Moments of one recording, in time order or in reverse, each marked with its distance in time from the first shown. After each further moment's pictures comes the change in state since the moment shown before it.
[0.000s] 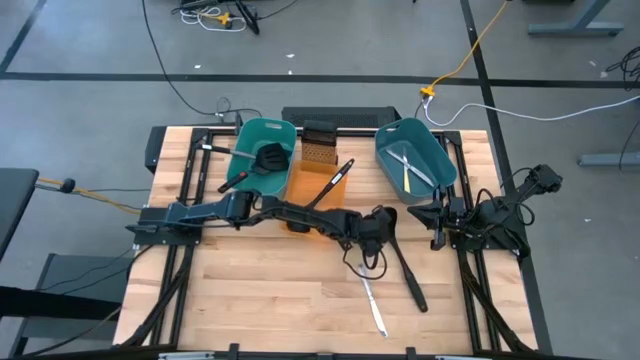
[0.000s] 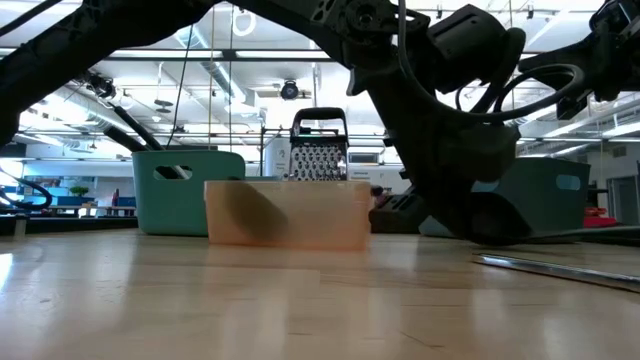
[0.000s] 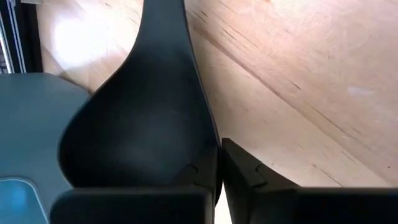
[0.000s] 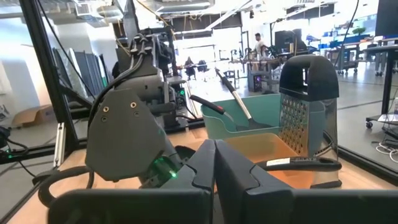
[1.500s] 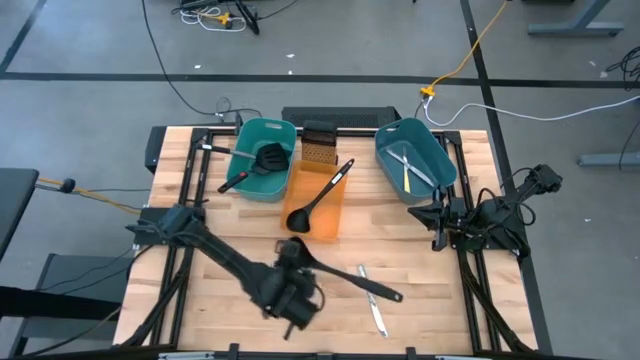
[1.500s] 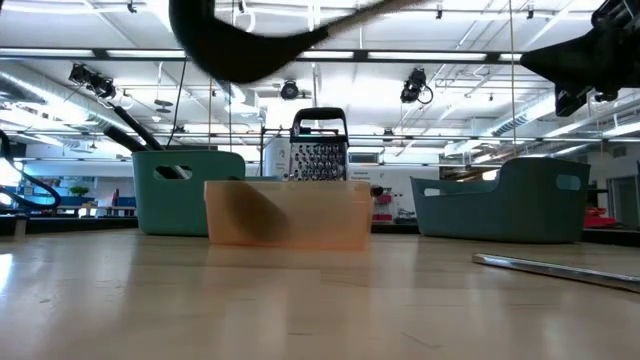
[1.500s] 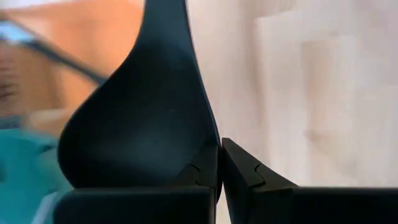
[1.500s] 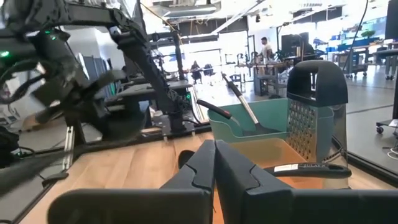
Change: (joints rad) left arm -0.471 -0.415 -0.026 -1.019 0.016 -1.455; right arm 0.000 0.000 0.000 0.024 -0.029 -0.010
